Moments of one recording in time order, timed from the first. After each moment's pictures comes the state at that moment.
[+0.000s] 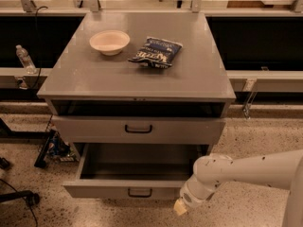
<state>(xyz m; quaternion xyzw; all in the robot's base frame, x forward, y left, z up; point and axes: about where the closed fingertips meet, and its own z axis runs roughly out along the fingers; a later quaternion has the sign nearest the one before) 0.391 -0.105 0.411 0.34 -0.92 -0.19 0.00</state>
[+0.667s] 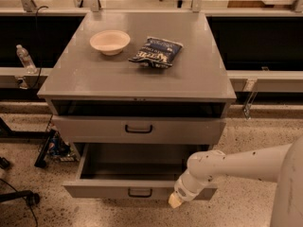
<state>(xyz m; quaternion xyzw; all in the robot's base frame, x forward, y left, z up) 0.417 -0.091 0.405 0.37 -0.91 -0.18 -0.02</state>
